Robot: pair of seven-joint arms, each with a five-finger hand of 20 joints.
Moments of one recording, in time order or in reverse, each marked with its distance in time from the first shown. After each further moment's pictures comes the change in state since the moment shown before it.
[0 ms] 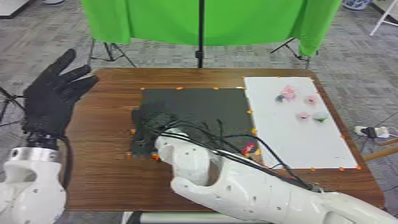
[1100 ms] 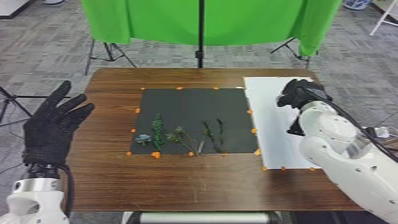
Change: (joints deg) left arm 9.7 -1.4 1.3 -0.3 -2.5 2.8 6.7; right arm -19.8 37.0 39.0 -11.7 8.7 -3.3 10.4
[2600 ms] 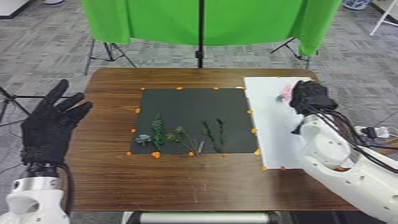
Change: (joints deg) left arm -0.8 -1.5 -0.5 0.2 0.5 -0.4 -0.5; right arm 9.4 5.6 -20.0 5.4 -8.4 23.3 1.8
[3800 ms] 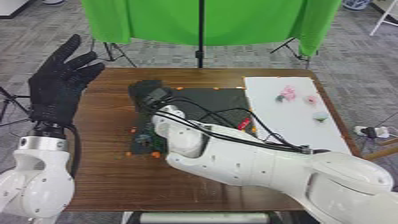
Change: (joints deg) left arm -16.8 4.1 4.6 2.6 1.6 -3.3 -4.5; right arm 25.5 -47.8 -28.2 22.7 1.1 -5.0 -13.0
